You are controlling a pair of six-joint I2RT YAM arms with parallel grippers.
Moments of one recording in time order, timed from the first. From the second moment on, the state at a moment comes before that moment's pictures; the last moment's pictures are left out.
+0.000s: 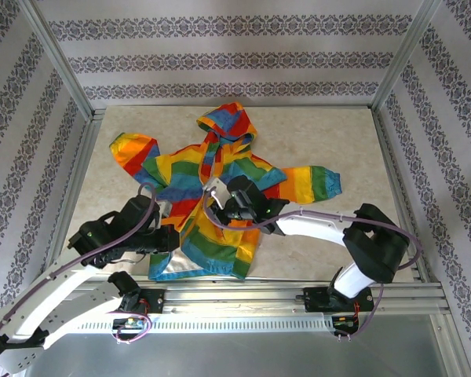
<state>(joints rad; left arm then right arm) -0.69 0.74 0.88 -1.10 0.17 -0.75 0.89 1.58 0.91 0.12 -0.24 0.09</state>
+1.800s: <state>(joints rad) -0.67 1.03 1.46 -1.27 -0.04 -0.07 0.33 1.79 1.47 -0.28 -0.22 -0.12</state>
